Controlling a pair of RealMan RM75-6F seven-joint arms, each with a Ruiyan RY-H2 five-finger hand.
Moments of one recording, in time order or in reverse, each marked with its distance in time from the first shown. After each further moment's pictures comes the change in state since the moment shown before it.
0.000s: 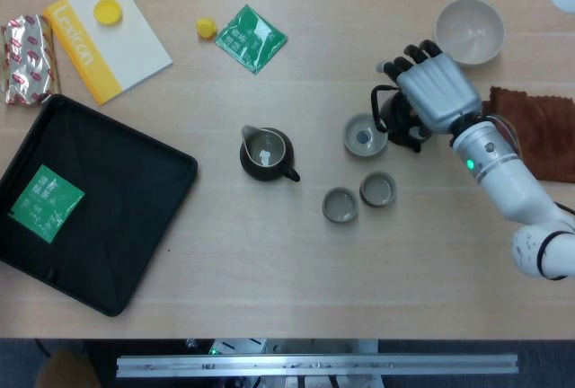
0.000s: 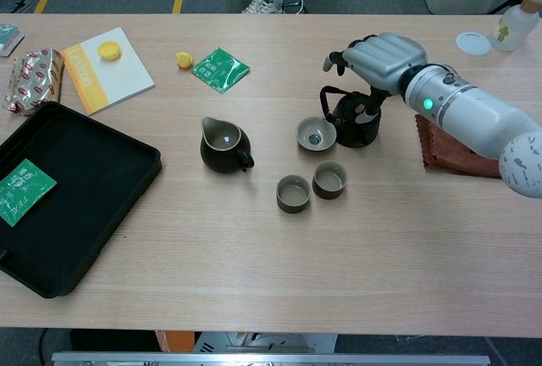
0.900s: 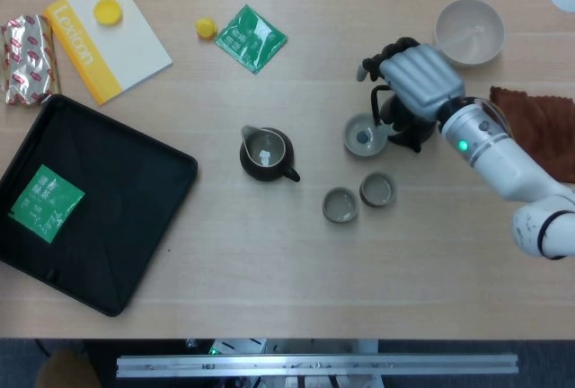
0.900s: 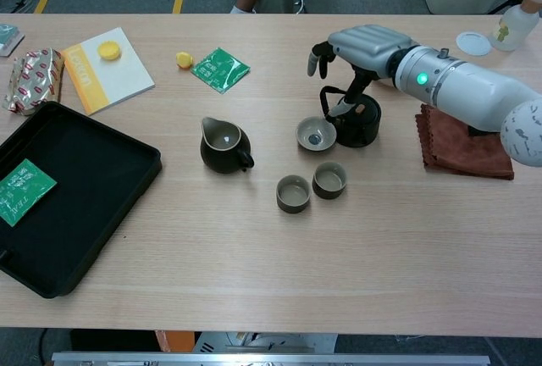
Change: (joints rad) left arm 0.006 0.009 -0.002 -0.014 -0.005 0.003 0.009; right arm 0.071 0.034 0.035 0.033 -0.088 -0.139 0.334
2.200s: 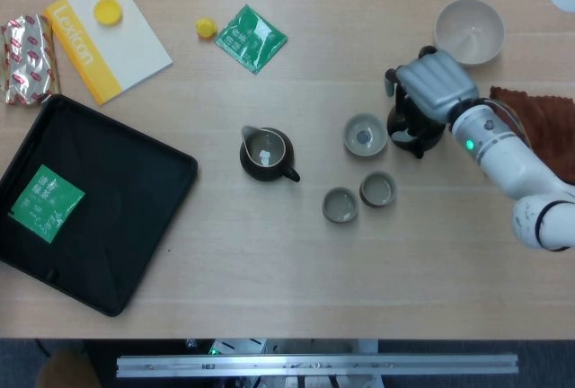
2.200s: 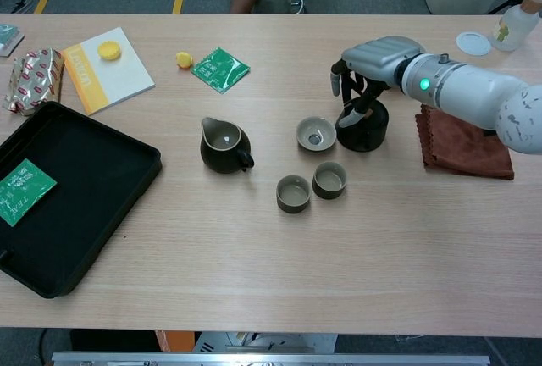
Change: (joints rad) left arm 0.018 -0.009 0.006 0.039 0.005 0.010 -0.044; right arm 0.105 0.036 -0.150 -0.011 0.283 0.011 -0.159
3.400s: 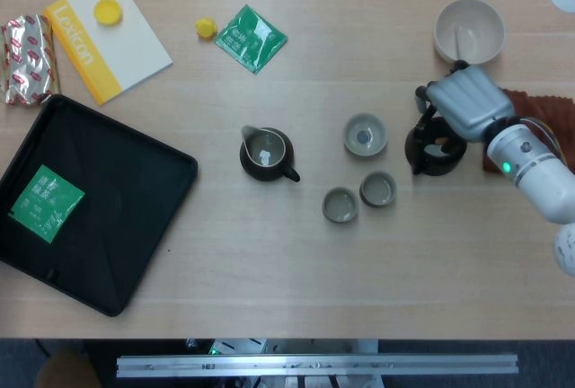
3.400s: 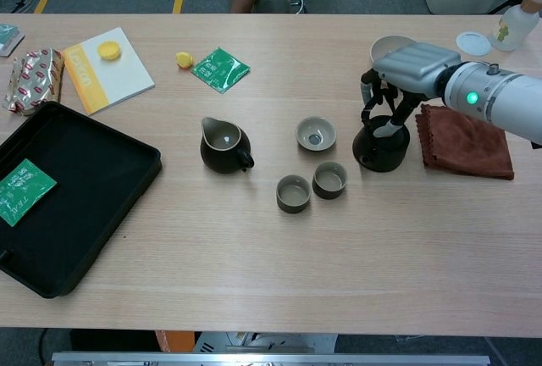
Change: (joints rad) left arm -0.004 -0.004 0.005 0.000 0.007 -0.011 0.000; right arm -0.057 0.137 -0.084 -0.177 -0.091 0.090 -0.031
